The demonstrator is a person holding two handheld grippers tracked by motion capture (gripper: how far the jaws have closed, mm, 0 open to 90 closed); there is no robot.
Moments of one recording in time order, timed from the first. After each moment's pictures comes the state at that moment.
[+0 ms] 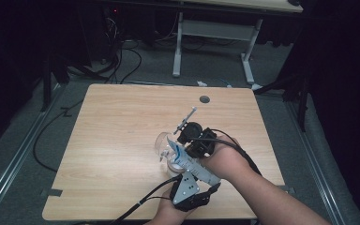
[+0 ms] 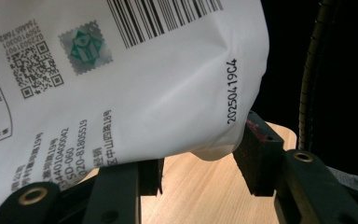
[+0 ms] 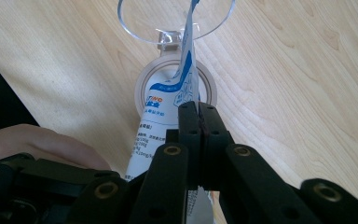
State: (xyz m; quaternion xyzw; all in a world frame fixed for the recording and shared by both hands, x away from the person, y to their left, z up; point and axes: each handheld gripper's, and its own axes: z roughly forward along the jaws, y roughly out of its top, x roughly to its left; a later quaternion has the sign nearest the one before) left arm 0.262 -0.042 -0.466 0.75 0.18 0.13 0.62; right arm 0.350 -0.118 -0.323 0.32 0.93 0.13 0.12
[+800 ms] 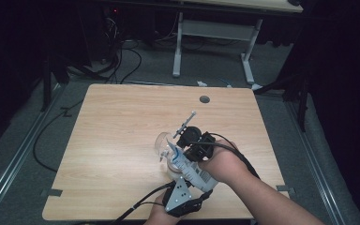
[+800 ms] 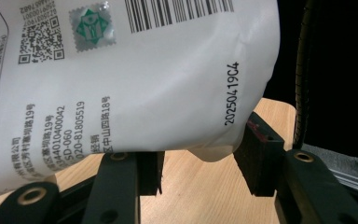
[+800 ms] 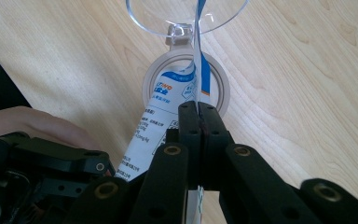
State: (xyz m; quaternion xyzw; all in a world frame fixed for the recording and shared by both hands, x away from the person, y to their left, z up) left arm 0.256 -0.023 -0.489 0.76 0.17 0.13 0.61; right arm 0.347 -0.117 -0.335 0.32 0.93 0.13 0.11
